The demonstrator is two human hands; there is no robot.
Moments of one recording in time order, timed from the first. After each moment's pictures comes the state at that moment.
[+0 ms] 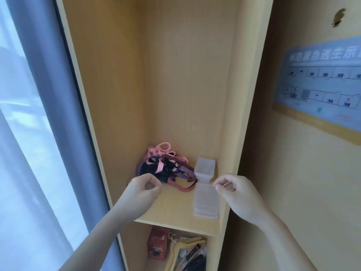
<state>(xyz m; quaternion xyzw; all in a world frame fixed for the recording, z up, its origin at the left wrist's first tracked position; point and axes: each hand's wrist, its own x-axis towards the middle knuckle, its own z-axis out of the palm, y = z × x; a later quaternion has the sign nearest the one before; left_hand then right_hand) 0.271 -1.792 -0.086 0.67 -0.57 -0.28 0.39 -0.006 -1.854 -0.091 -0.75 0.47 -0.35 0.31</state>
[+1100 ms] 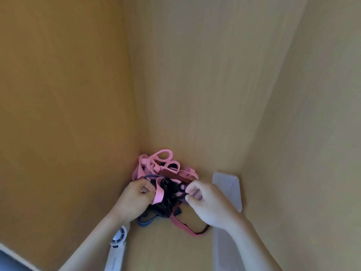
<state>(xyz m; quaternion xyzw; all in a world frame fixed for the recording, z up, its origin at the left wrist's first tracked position) 0.404 -2.111 -0.190 0.70 -0.54 -0.33 0.35 0.166 -2.141 -0.170 -0.78 0.50 -0.21 0.32</state>
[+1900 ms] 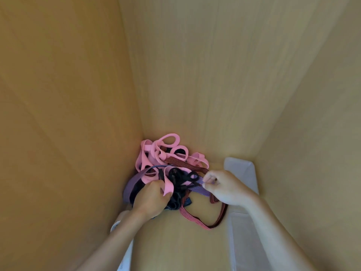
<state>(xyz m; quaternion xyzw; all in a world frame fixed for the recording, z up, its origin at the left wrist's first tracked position) 0.407 -2.167 -0.288 0.73 -0.61 -0.23 0.21 0.161 -2.223 -0.231 -0.74 0.55 -0.10 0.37</state>
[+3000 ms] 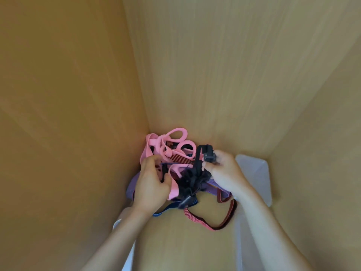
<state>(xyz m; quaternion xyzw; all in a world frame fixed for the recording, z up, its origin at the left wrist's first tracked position) 0.403 -2.169 -0.258 0.70 -0.51 -0.21 0.45 0.200 -2.255 -0.235 -0.62 0.54 -0.31 0.48</state>
